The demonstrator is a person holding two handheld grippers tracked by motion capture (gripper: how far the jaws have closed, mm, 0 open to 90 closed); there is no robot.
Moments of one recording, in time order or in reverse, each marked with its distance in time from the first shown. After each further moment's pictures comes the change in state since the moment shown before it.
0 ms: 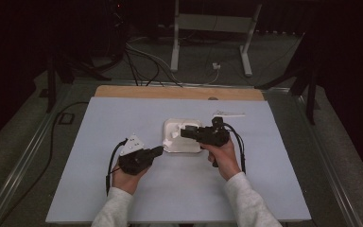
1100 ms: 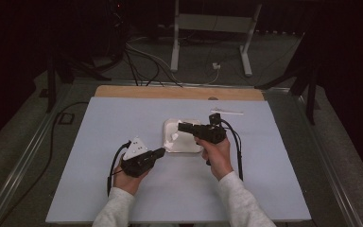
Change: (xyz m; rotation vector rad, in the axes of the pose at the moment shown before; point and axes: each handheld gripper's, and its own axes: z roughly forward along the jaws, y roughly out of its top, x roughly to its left) left arm -0.002 -0.007 0.003 0.006 0.013 0.077; right arm 0.013 0.009 0.006 -0.059 -0.043 0.072
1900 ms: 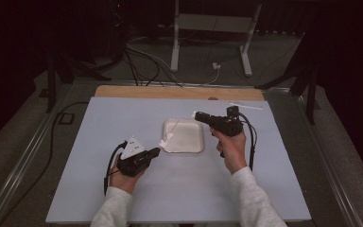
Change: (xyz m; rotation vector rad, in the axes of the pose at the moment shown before) left arm 0.007 -0.004 -0.004 0.033 0.054 -0.015; right arm -0.013 0.021 -0.035 -0.064 -0.119 -0.049
